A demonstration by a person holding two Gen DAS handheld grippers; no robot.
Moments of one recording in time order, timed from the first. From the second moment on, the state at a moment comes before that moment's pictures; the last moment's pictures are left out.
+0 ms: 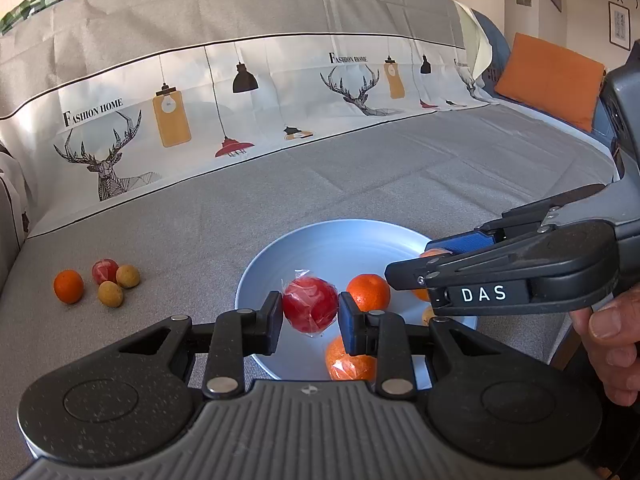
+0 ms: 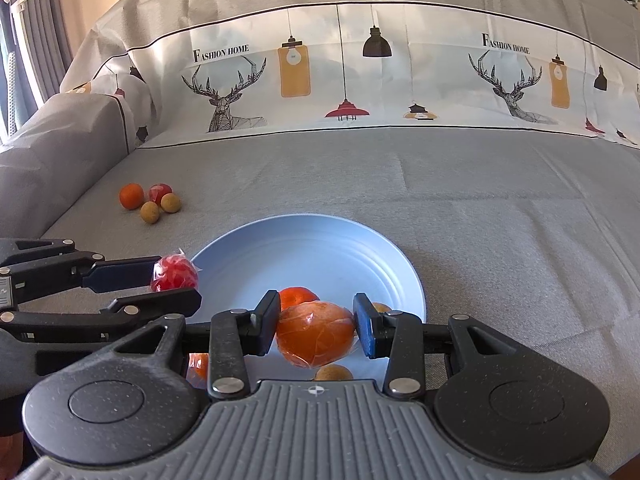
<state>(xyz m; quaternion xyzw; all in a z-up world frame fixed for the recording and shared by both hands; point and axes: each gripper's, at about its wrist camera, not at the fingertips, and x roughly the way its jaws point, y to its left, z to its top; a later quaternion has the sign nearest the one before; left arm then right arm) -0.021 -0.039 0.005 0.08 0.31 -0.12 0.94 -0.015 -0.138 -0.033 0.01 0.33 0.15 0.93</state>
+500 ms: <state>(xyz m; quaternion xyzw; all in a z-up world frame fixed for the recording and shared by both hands) -0.022 -0.039 0.006 0.08 0.31 -0.12 0.94 -0.015 -0.135 -0.032 0.00 0.33 0.15 0.93</state>
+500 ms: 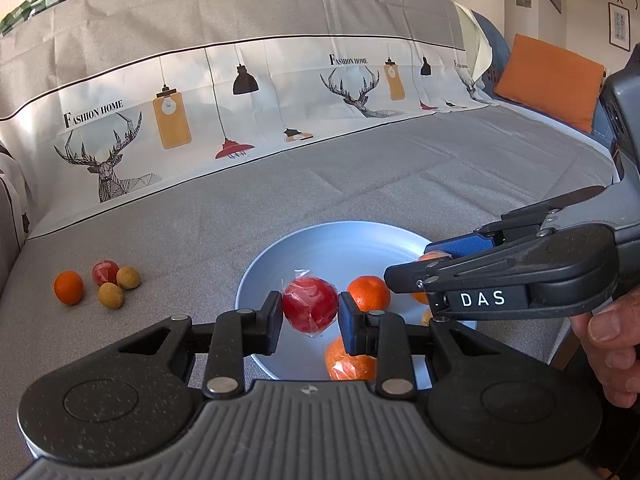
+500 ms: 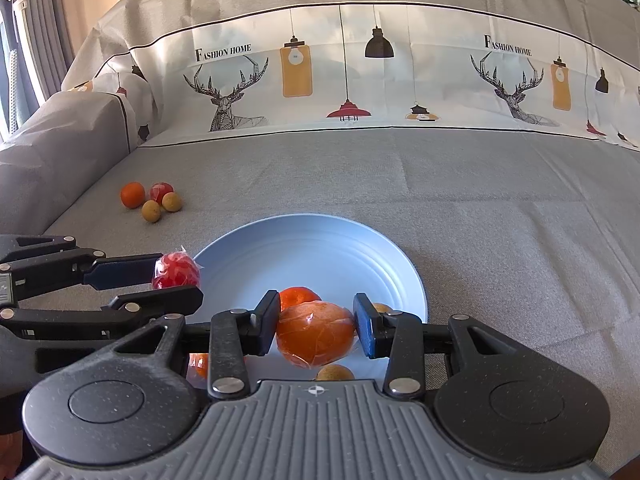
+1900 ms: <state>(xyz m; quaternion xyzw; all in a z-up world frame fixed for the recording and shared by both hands) -0.020 -0.031 0.012 0.07 0.30 -0.09 0.95 -0.013 -0.140 -0.032 0.01 0.33 0.12 0.94</state>
